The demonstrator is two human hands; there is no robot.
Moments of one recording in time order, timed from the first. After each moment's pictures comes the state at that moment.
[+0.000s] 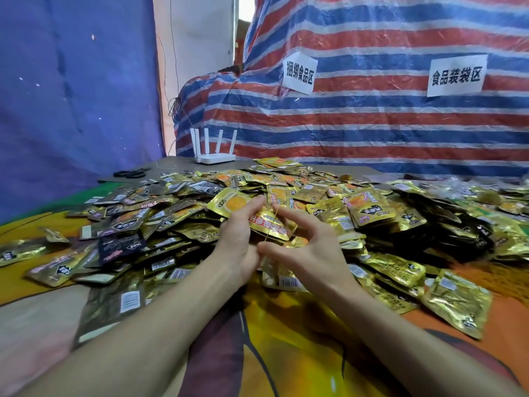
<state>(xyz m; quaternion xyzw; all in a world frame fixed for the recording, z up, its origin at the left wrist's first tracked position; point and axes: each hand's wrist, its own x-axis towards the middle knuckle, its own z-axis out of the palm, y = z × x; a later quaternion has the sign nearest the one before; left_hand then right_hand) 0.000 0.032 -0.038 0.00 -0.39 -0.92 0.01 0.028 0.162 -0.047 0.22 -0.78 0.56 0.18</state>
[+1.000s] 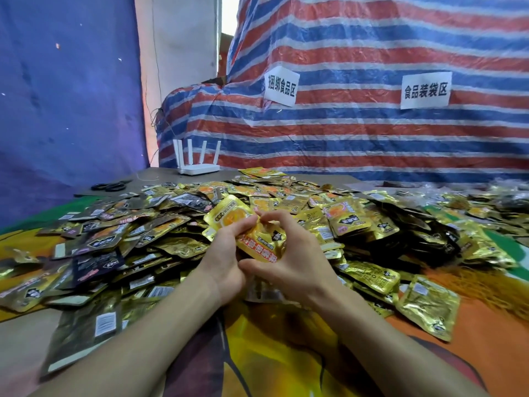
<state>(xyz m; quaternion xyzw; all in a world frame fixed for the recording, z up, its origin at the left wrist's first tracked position) 0.004 0.036 -0.040 -0.05 -0.39 -0.91 -0.11 0.020 0.173 -0.041 0.28 -0.84 0.39 0.25</state>
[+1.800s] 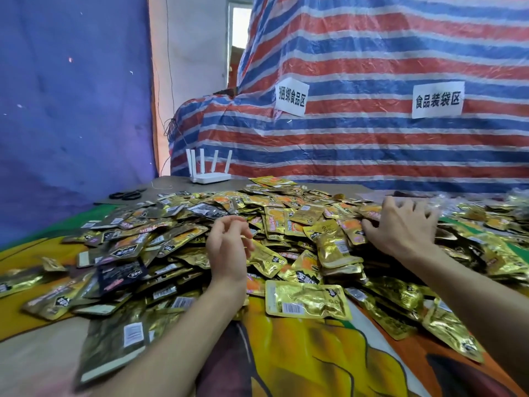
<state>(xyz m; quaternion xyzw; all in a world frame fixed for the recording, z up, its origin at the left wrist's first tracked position) 0.005 0.023 -0.036 0.01 -0.52 -0.81 0.29 -0.067 0.286 0.005 -0.14 -0.95 -0.04 0.27</state>
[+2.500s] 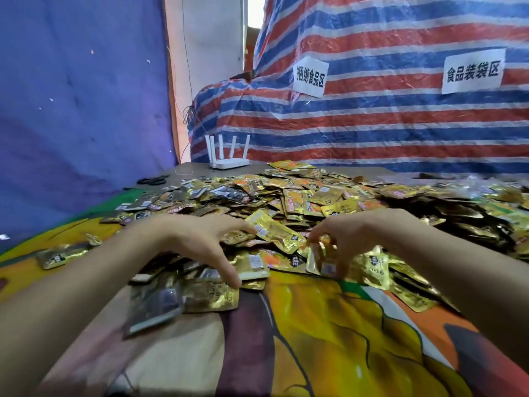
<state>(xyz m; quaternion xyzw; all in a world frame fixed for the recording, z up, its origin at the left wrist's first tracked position) 0.044 -0.081 0.018 -0.15 -0.97 -0.12 -0.12 -0.037 0.193 0.012 0.23 -0.96 -0.05 -0.14</state>
